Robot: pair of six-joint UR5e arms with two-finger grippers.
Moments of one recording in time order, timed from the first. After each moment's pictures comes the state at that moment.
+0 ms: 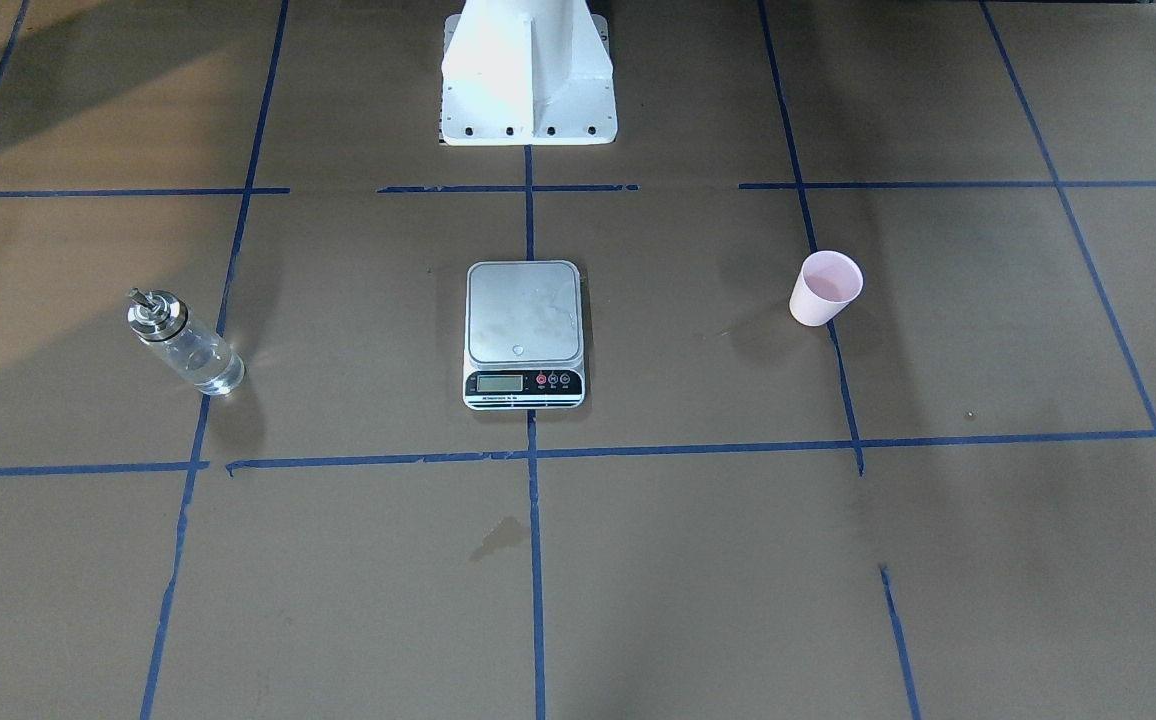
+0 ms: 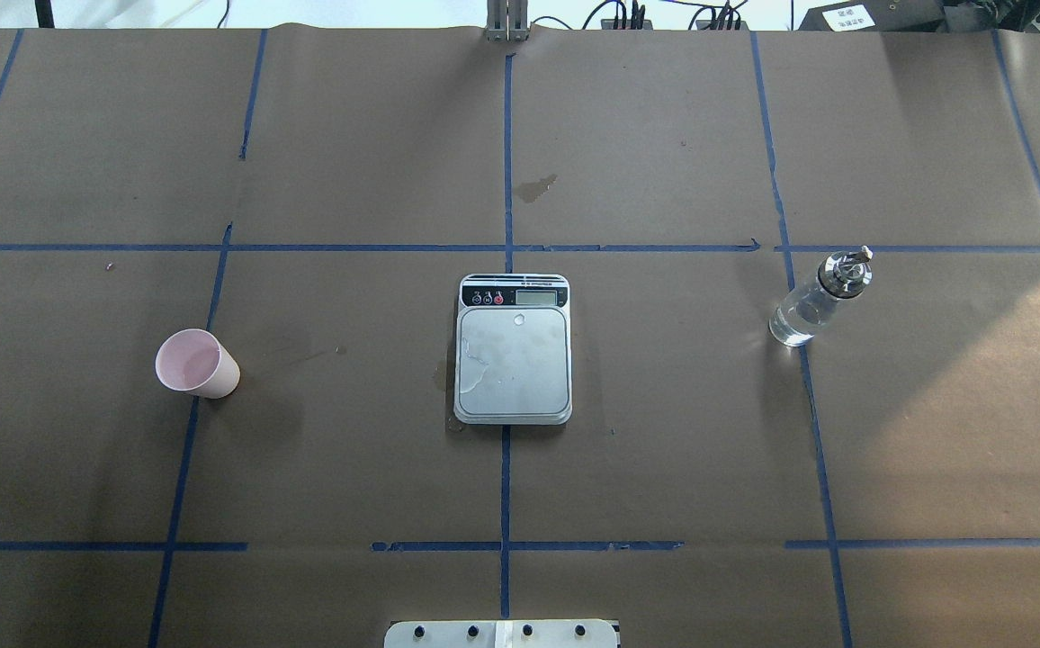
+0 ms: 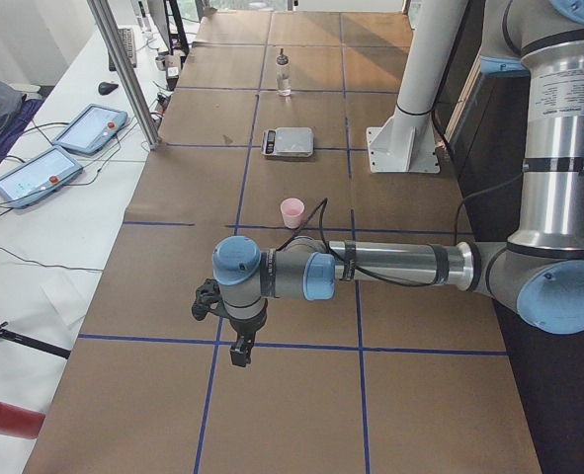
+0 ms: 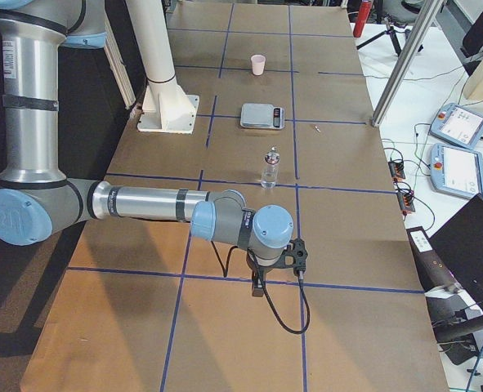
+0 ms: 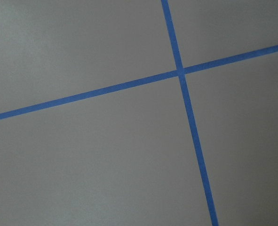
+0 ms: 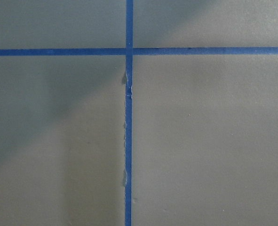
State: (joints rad) left arm -1.57 -1.54 -1.62 -1.57 -2.28 0.22; right arm 1.62 -1.64 1.64 -1.71 2.39 -0.13
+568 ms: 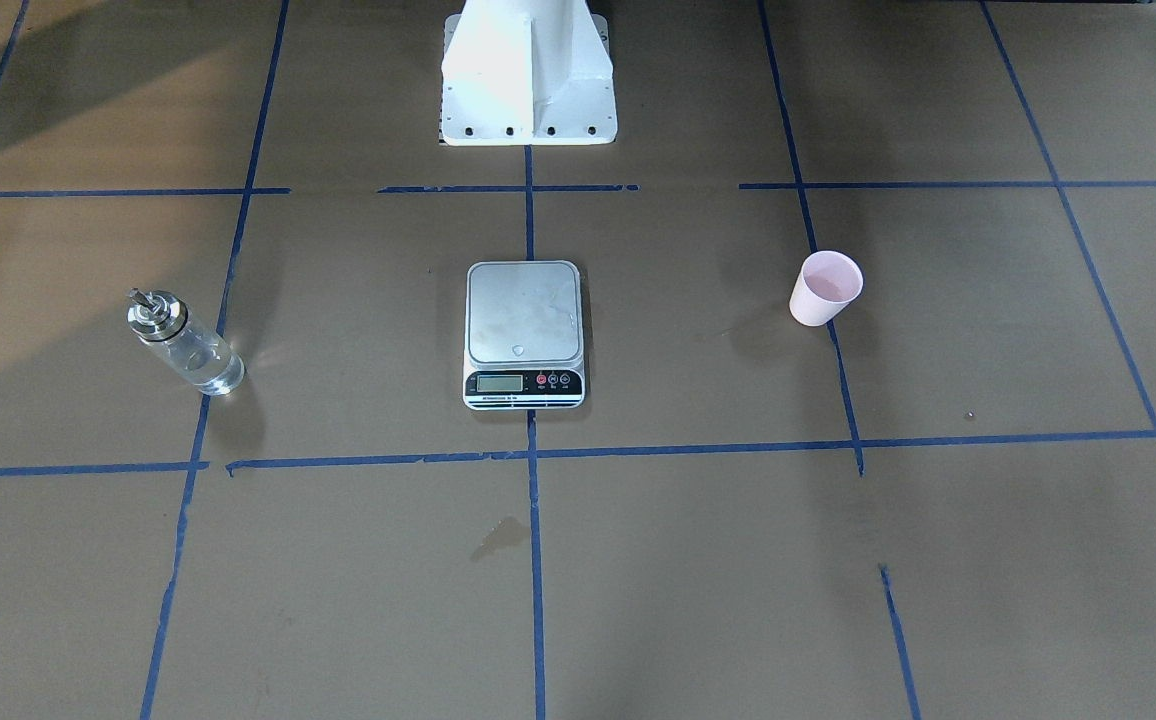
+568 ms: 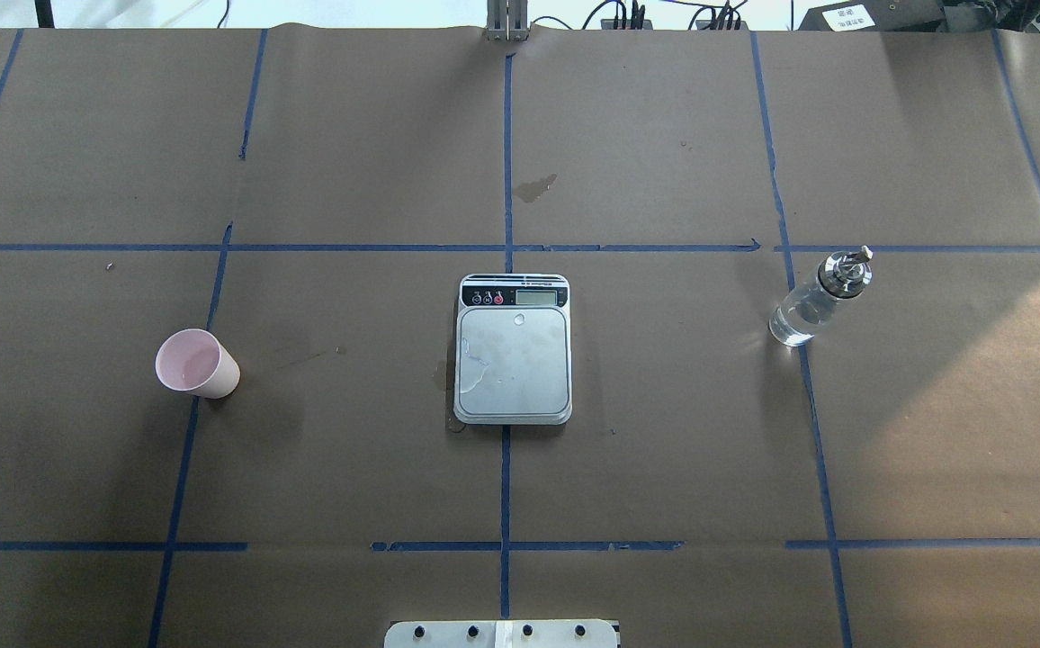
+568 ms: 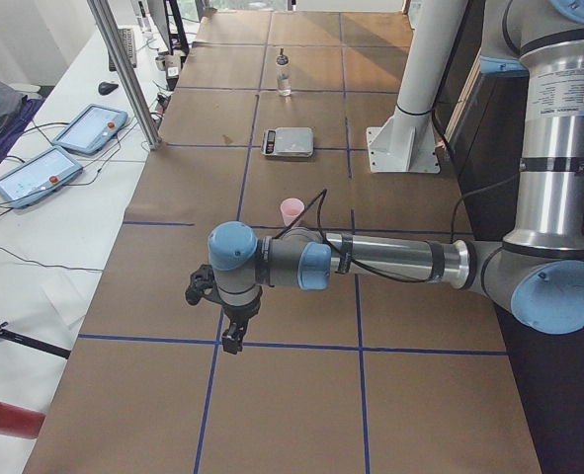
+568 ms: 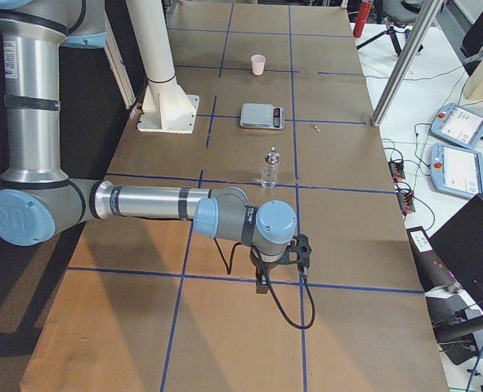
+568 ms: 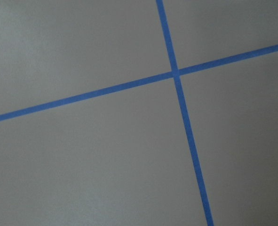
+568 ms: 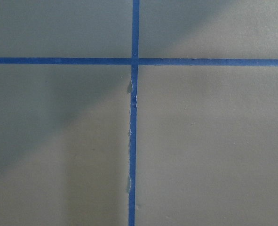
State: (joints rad) left arm -1.56 -1.60 -1.68 -1.57 -2.28 0.22; right arm 1.62 -1.63 1.65 -1.71 2.39 -0.13
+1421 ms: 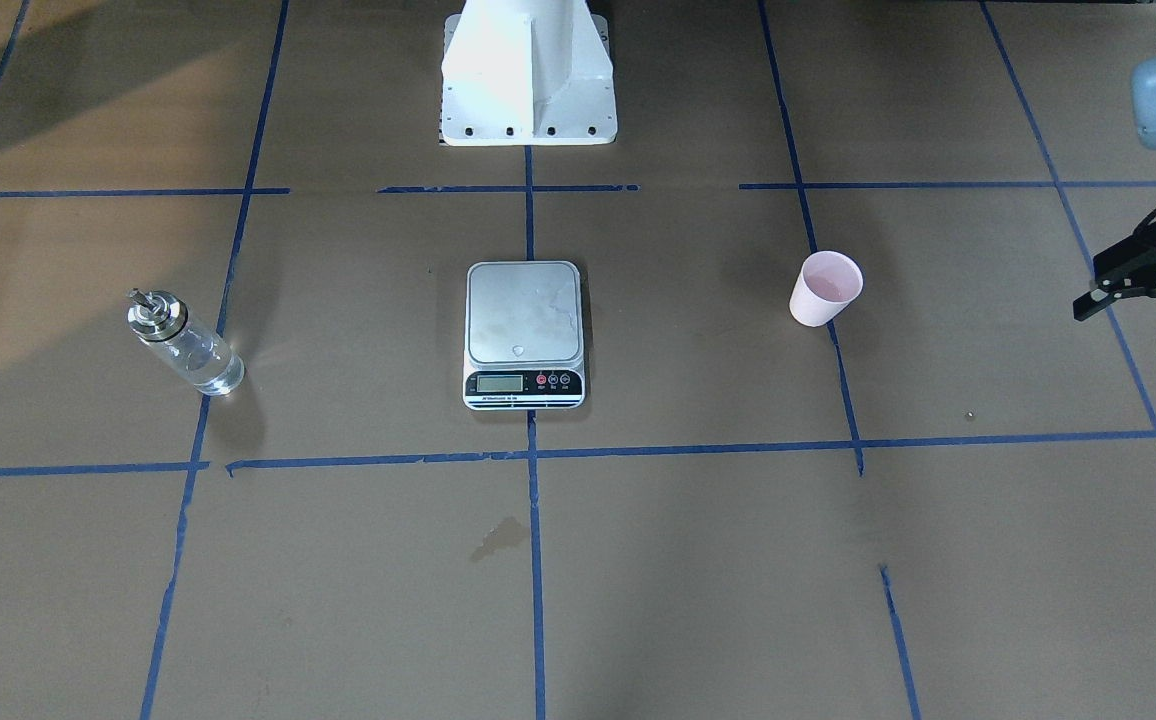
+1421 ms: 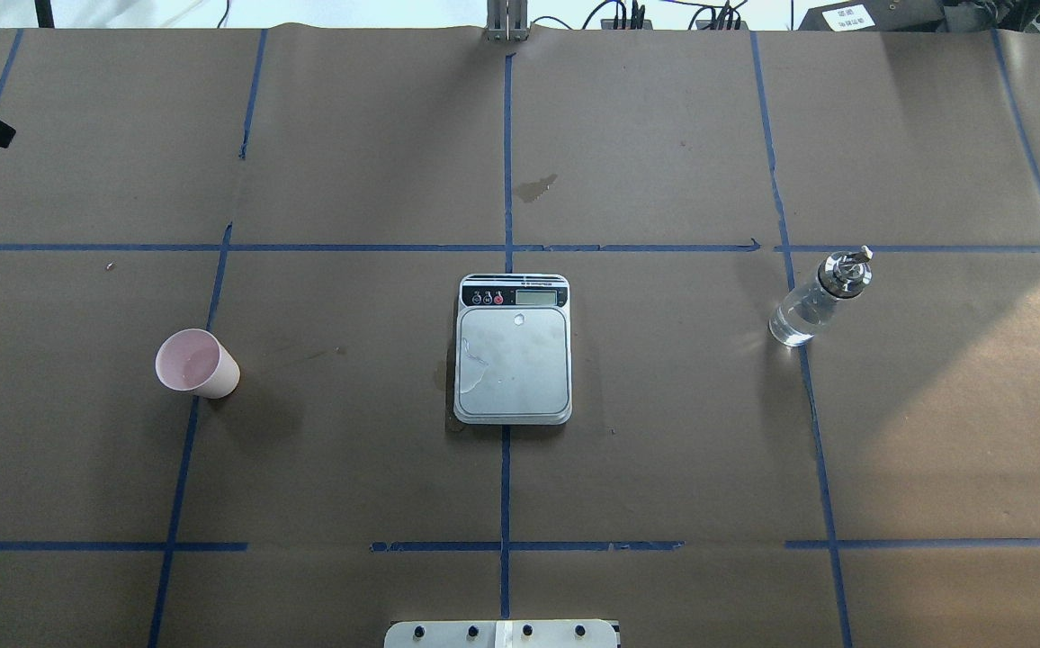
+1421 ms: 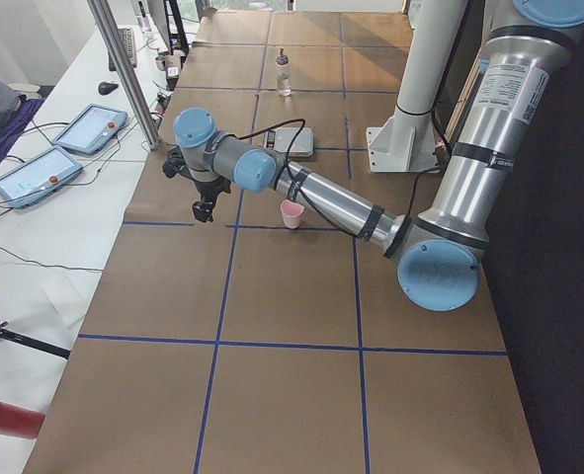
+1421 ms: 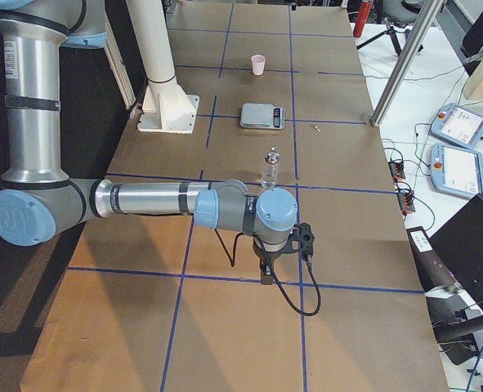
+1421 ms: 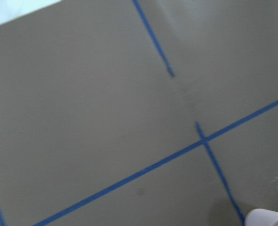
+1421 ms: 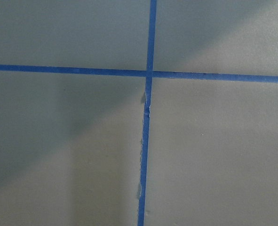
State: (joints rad) left arm -1.31 -1.87 -1.73 -1.59 -2.52 -0.21; right arm 1.62 -1.62 1.69 -1.71 2.39 -0.11
